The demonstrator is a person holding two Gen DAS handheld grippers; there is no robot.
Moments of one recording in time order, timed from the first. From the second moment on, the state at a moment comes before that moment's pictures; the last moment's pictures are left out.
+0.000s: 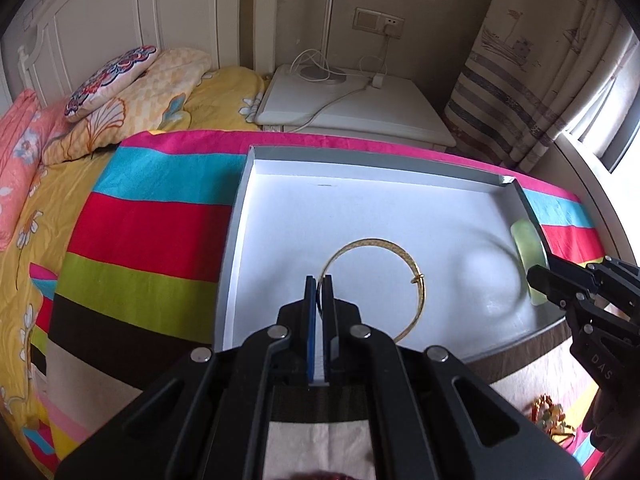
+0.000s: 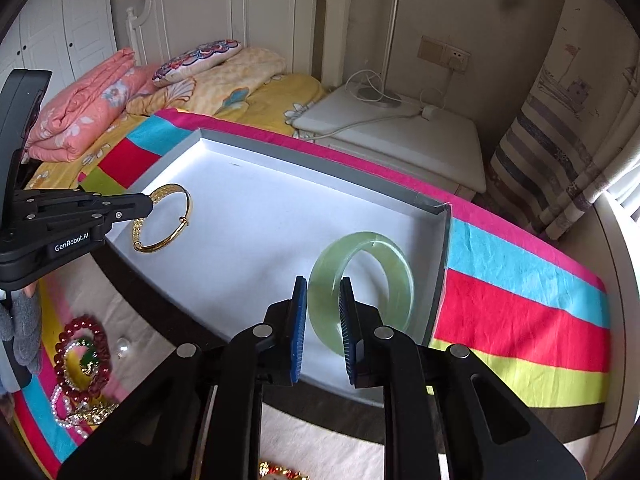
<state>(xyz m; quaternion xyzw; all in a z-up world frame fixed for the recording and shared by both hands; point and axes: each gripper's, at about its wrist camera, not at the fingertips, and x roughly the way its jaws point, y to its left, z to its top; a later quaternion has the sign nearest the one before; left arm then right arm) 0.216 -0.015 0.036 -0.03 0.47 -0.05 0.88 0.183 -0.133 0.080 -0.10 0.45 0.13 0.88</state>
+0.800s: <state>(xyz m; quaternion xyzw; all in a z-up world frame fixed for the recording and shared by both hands) 0.171 -0.031 0.010 0.03 0.50 -0.06 0.87 0.166 -0.151 0.045 -0.09 0.56 0.13 0.81</state>
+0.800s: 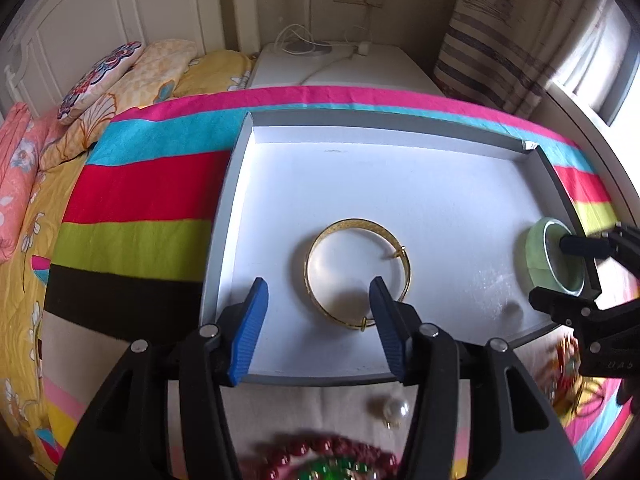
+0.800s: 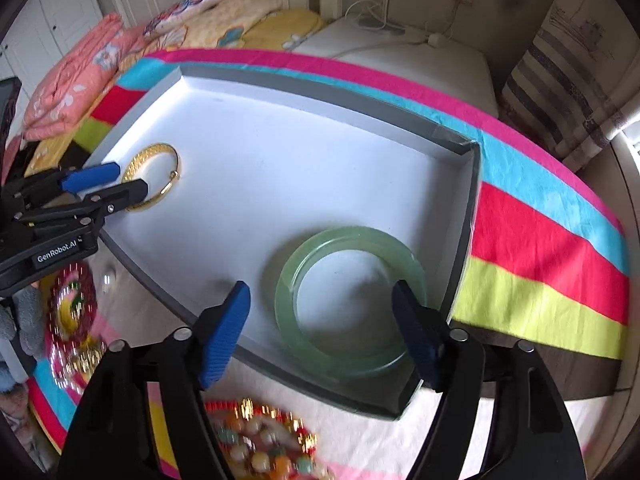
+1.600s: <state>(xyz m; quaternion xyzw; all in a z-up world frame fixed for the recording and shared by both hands) -0.024 0.035 0.051 -0.09 0.35 -0.09 0.93 -0.037 -0.179 0.098 -0.06 0.35 0.16 0.92</state>
